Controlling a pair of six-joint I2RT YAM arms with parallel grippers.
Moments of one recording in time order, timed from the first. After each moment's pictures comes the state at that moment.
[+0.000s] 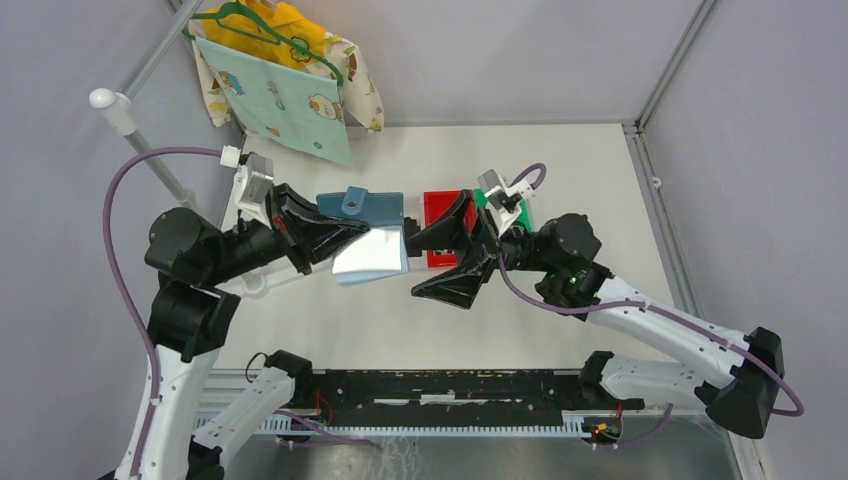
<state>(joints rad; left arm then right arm) -0.34 0.74 1.28 -0.34 0.82 -0.41 0.93 1.07 0.92 0.57 -0.66 0.56</state>
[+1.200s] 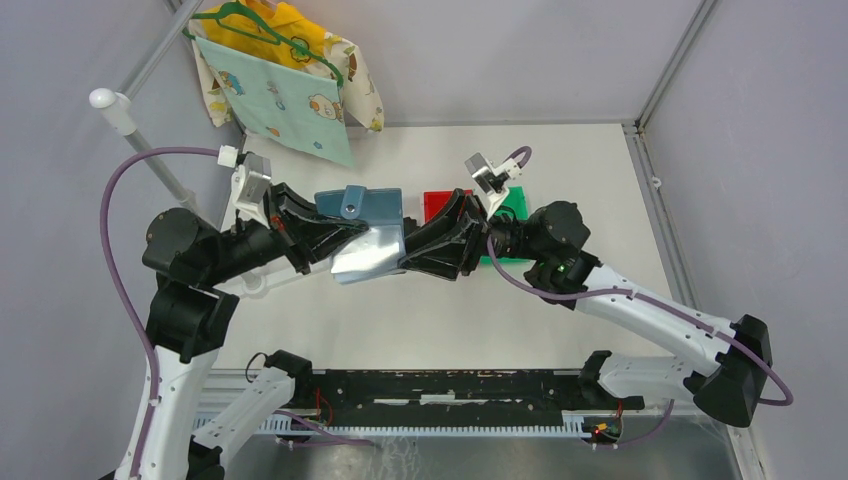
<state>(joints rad) -0.34 0.75 1.28 -0.34 0.82 -0.42 0.93 1.17 1.00 0.63 -0.68 0.68</state>
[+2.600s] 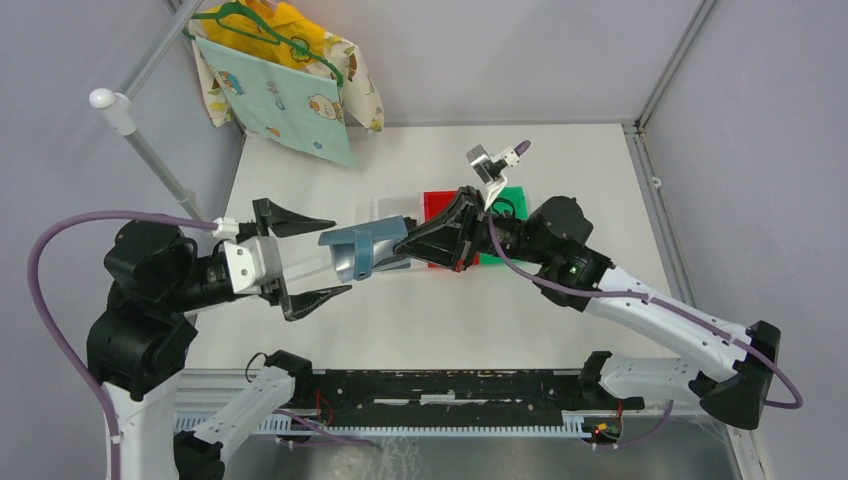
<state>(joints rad) -0.34 0.78 1.60 -0.95 0.89 0.43 0.97 1.13 1.08 0.39 -0.49 0.72</state>
